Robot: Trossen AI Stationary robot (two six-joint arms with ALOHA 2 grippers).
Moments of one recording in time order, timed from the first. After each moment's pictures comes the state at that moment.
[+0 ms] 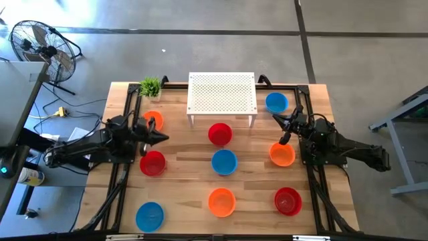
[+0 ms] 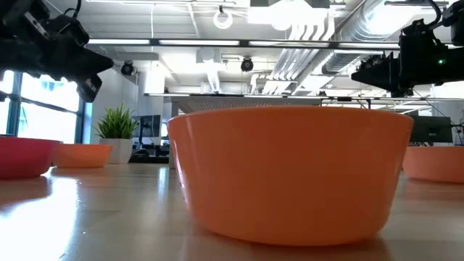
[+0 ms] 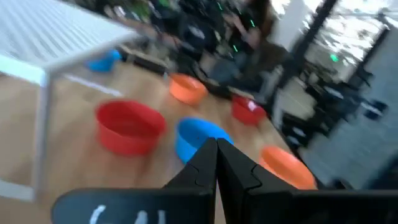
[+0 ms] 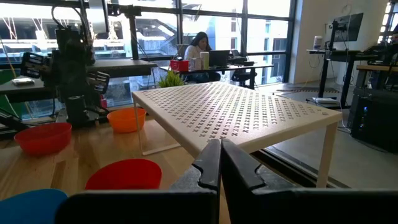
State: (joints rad) left arm 0.29 0.04 0.08 -0.08 0.36 -0.35; right arm -0.30 0.01 0.01 0.05 0.21 0.02
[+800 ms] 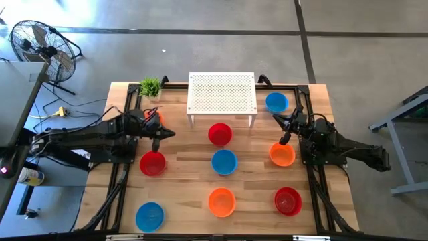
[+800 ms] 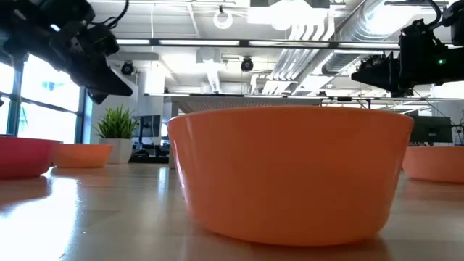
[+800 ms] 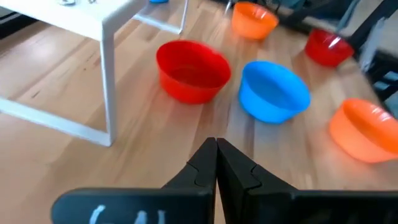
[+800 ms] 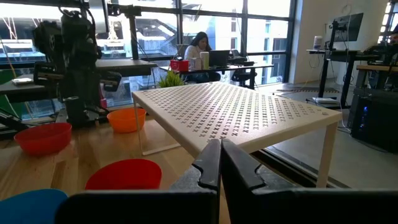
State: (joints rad) left arm 0.29 0.55 0.31 -0.20 0.19 -0.18; right arm -0.30 0.01 0.01 0.05 0.21 0.02
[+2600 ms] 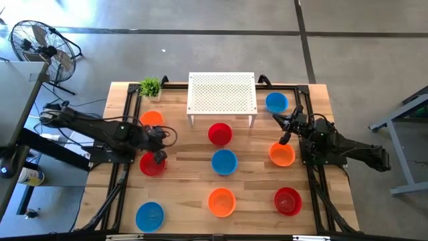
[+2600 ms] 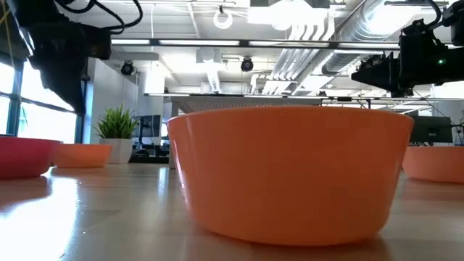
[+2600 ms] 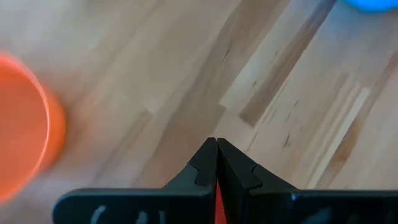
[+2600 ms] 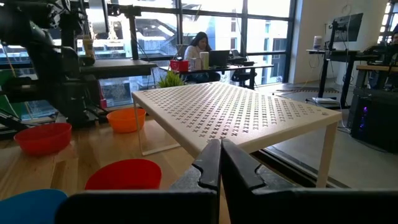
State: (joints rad) left arm -0.24 0.94 0.67 -0.87 -0.27 -0.83; right arm -0.30 0.01 0.01 0.05 0.21 0.02
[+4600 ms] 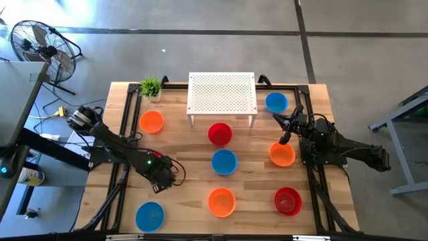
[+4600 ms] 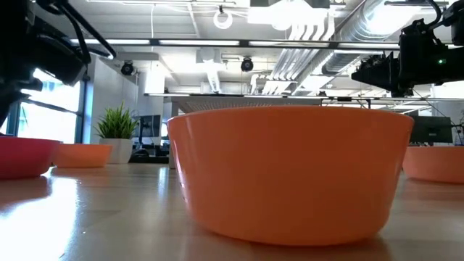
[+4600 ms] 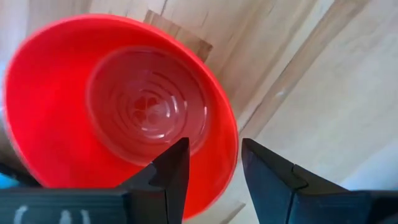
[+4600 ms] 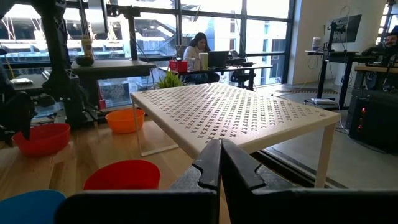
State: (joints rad) left arm -0.56 1.49 0.89 -1.01 -0.01 -1.05; right arm -0.30 0.01 0.01 0.06 0.21 0.02
